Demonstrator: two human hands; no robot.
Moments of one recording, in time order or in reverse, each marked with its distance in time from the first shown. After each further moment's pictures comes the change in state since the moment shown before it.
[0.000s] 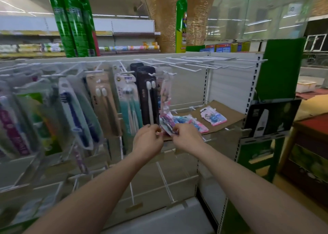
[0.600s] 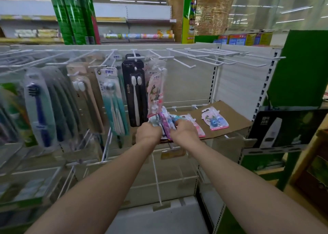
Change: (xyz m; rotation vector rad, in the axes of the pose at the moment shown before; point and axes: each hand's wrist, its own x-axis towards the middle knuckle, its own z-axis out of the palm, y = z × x) left_hand 0.061 0.047 0.059 -0.311 -0.005 -0.705; right_hand 0.068 0.053 0.005 0.126 -0.126 0.156
